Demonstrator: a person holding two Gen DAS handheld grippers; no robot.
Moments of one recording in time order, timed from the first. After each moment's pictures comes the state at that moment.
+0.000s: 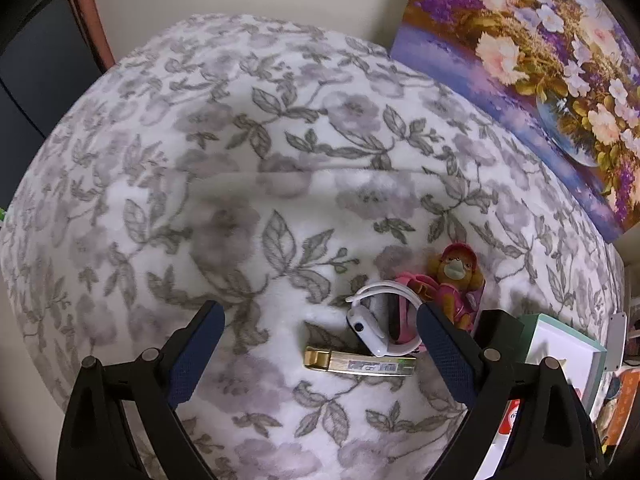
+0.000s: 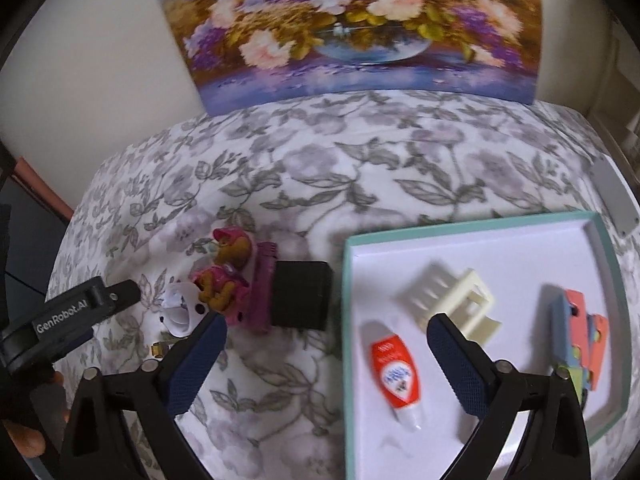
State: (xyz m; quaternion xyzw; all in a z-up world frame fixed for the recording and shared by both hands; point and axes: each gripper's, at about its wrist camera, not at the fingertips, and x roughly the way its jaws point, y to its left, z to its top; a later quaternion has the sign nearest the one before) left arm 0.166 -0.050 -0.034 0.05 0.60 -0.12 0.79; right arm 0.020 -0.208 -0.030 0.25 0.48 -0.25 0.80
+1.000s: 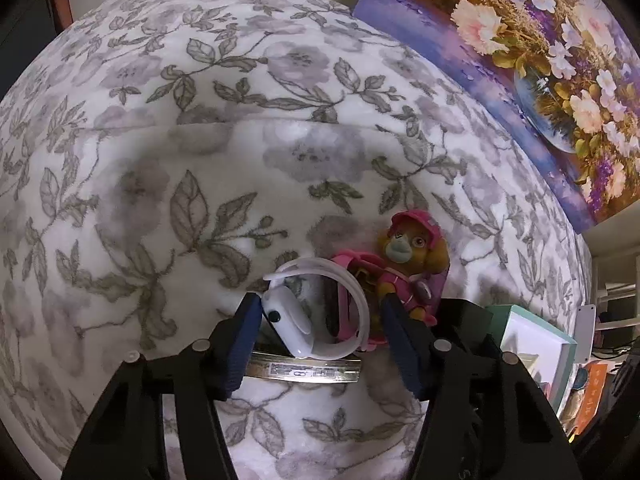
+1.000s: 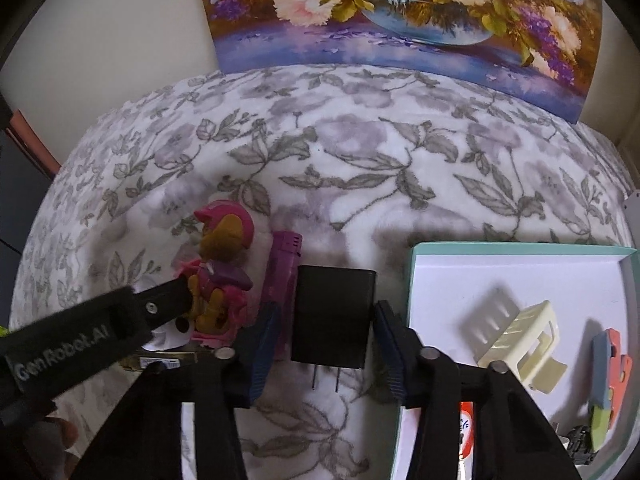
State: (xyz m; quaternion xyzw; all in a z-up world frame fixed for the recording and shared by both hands) left arm 0.163 -0.075 -0.073 0.00 0.65 -0.18 0.74; right arm 0.066 -0.196 -0.077 0.19 0.53 -0.24 0.80
